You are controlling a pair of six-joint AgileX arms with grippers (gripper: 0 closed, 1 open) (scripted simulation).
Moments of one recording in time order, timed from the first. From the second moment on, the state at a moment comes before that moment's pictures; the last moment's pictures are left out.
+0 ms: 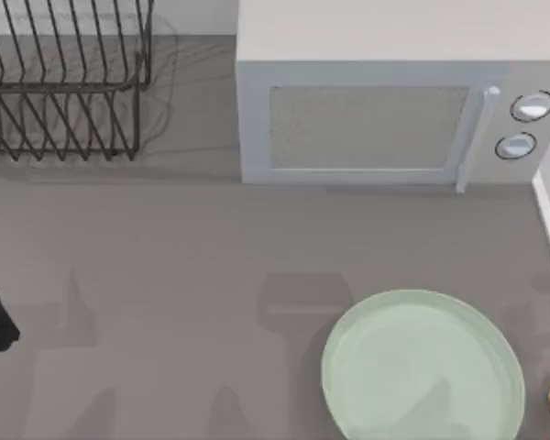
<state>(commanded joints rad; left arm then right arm) 0.00 0.00 0.00 0.00 0.00 0.00 0.10 0.57 0.33 -0.43 0.01 0.06</state>
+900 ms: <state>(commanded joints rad) 0.00 0.00 0.00 0.00 0.00 0.00 0.24 1.33 0.75 -0.99 0.00 0.12</state>
